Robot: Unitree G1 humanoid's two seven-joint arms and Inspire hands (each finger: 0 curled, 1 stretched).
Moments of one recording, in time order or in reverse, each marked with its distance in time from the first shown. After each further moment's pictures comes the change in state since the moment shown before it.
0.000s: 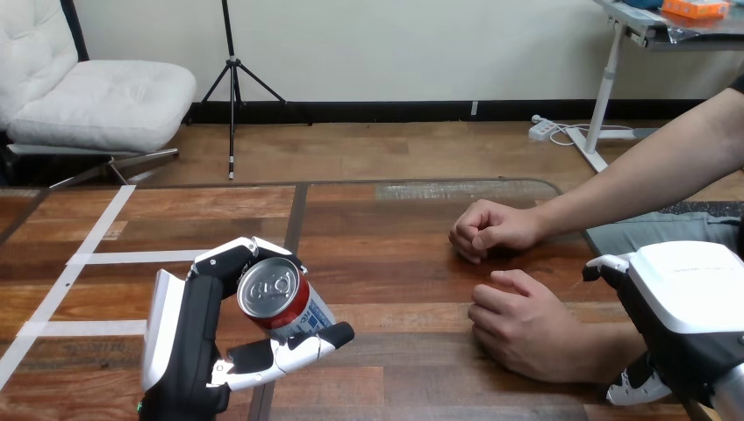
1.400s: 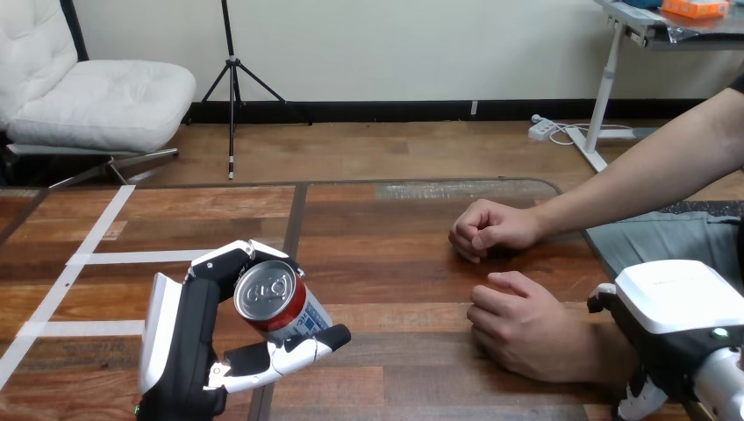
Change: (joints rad) left arm 0.001 0.002 0.007 0.019 -0.006 -0.014 0.000; right arm -0.118 -0.074 0.074 0.196 -0.071 0.012 0.094
